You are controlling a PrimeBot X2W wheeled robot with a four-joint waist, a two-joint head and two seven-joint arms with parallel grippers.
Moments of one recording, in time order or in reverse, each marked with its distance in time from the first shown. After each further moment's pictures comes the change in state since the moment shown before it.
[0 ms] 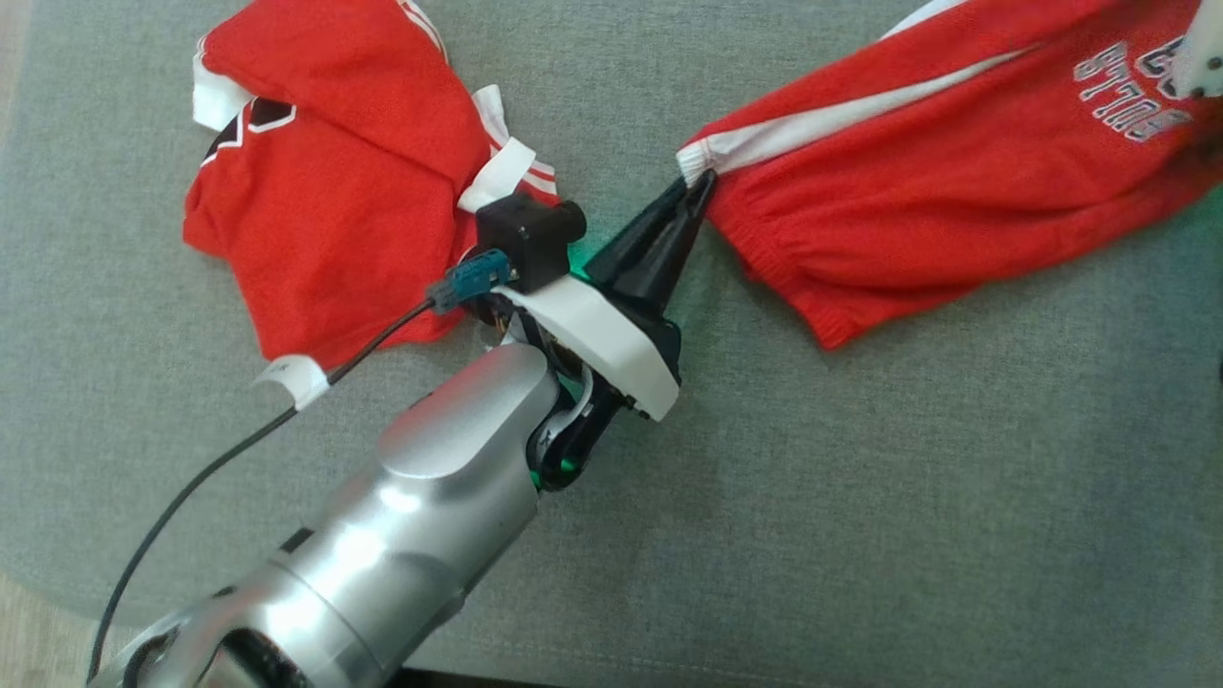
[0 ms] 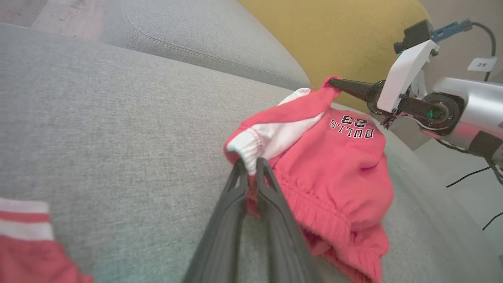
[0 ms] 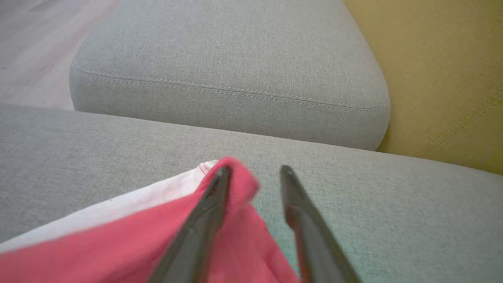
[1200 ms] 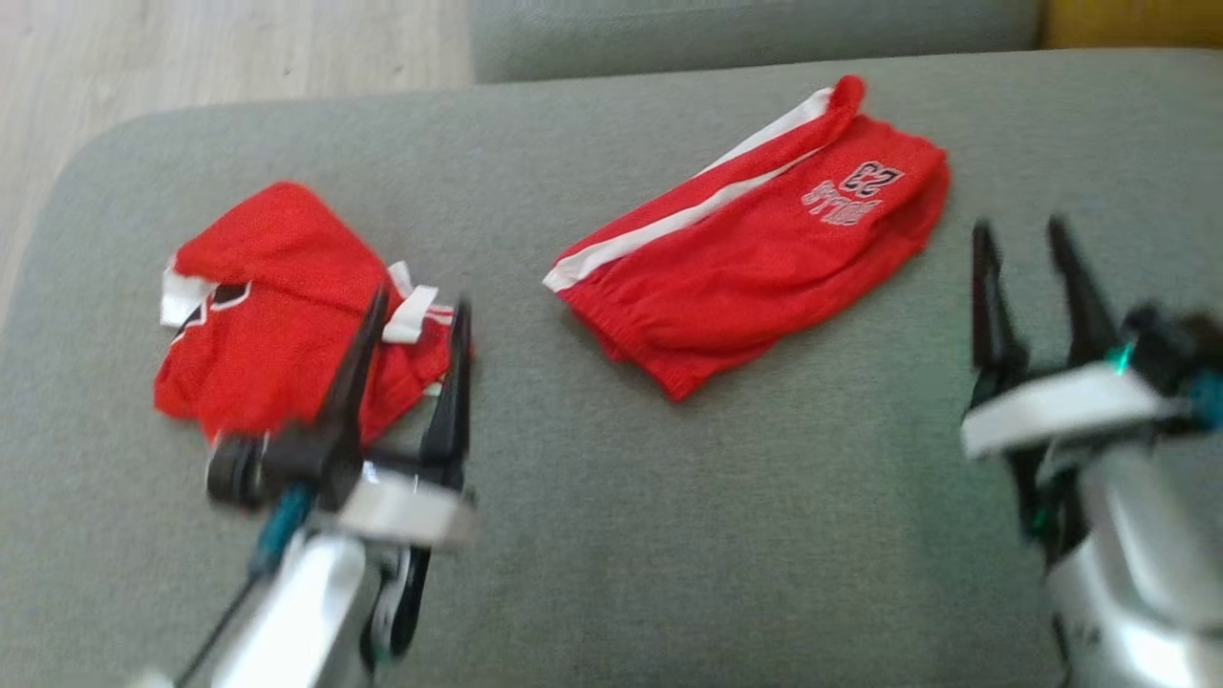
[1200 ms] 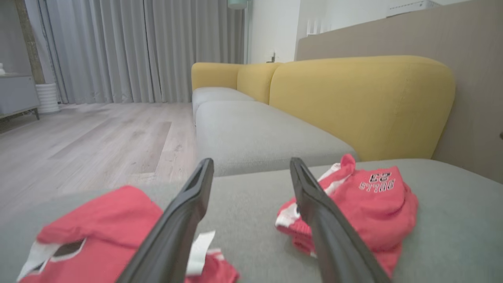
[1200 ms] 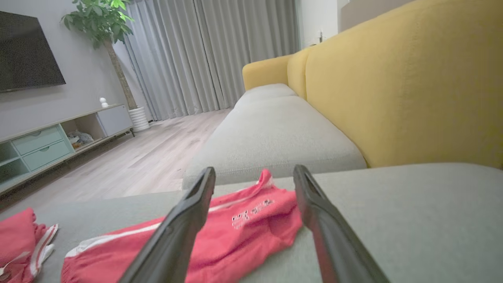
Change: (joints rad) left arm 0.537 0.185 0.483 -0.367 0.531 0.251 -0.053; right arm 0.818 0.123 0.271 -0.665 0.529 0.000 -0.333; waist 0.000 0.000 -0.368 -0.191
